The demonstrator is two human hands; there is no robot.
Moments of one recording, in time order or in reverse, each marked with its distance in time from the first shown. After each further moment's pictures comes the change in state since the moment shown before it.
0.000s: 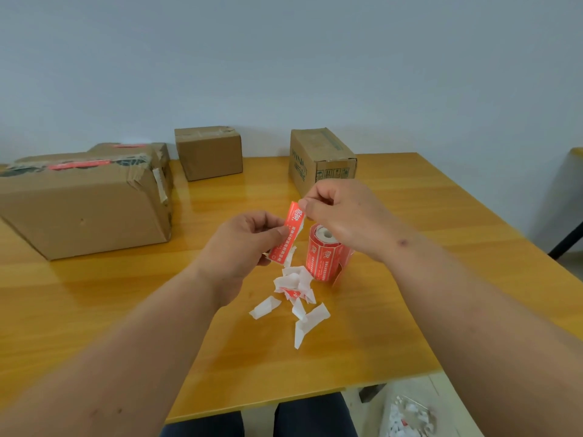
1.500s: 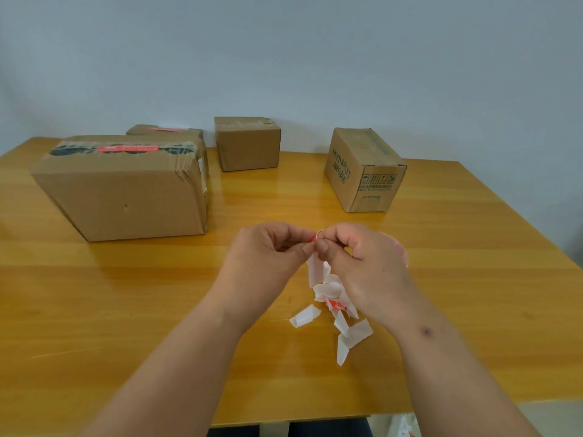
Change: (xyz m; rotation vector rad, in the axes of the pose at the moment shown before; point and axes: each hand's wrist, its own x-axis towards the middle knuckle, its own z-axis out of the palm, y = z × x) left_hand -0.022 -0.013 -0.032 -0.006 0.114 0.183; right_hand -0.026 -0.027 0.057 0.183 0.039 0.026
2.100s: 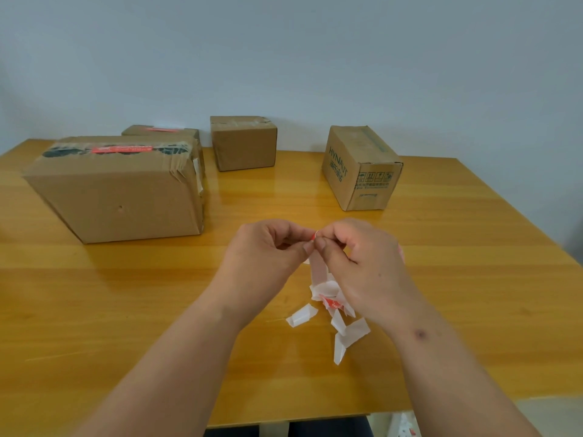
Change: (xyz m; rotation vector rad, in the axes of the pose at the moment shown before) left_hand 0.002 0.004 0.003 0.037 -0.041 0.008; right_hand 0.001 0.007 0.002 -0.169 0.122 -0.136
